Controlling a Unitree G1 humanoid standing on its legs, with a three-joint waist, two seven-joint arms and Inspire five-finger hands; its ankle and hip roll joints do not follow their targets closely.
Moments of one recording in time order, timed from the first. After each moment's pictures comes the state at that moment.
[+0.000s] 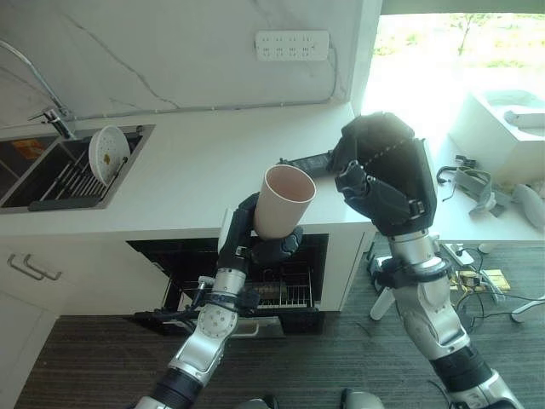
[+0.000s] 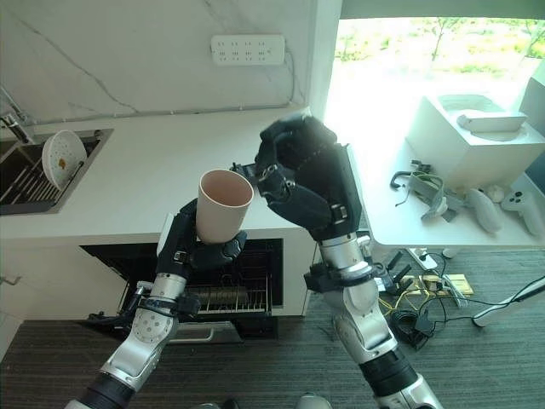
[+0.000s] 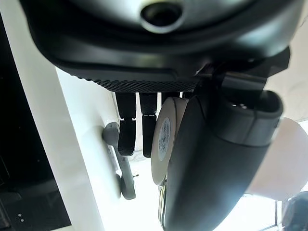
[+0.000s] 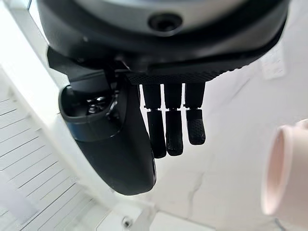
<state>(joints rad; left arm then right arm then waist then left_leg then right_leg) -0.14 0.34 -0.37 0.13 -0.14 -0.39 0.29 -0.31 -0.40 0.32 -0.17 0.55 -0.53 -0.01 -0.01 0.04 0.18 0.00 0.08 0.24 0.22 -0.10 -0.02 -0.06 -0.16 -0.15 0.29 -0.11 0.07</state>
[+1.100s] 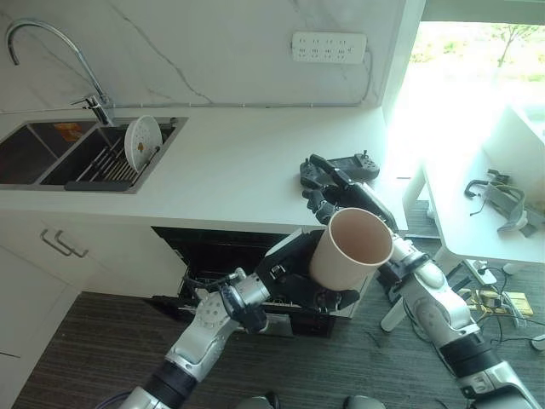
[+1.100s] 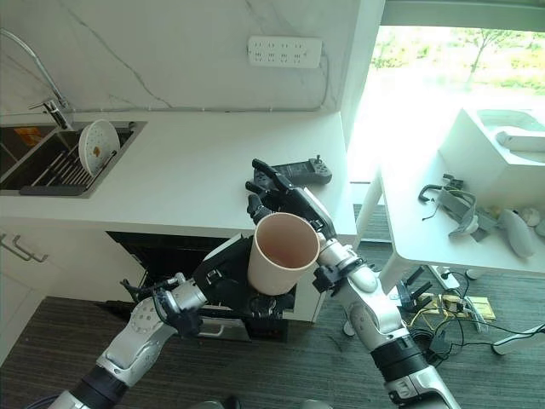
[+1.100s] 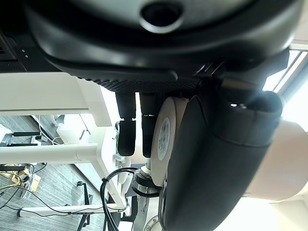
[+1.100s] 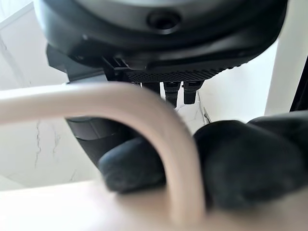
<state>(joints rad) -0.18 0.42 -0.46 0.03 -0.51 -0.27 -0.49 -0.32 -0.48 0.27 0.04 0.79 -0.07 0.30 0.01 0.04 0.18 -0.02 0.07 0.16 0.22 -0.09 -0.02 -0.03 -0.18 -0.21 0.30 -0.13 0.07</state>
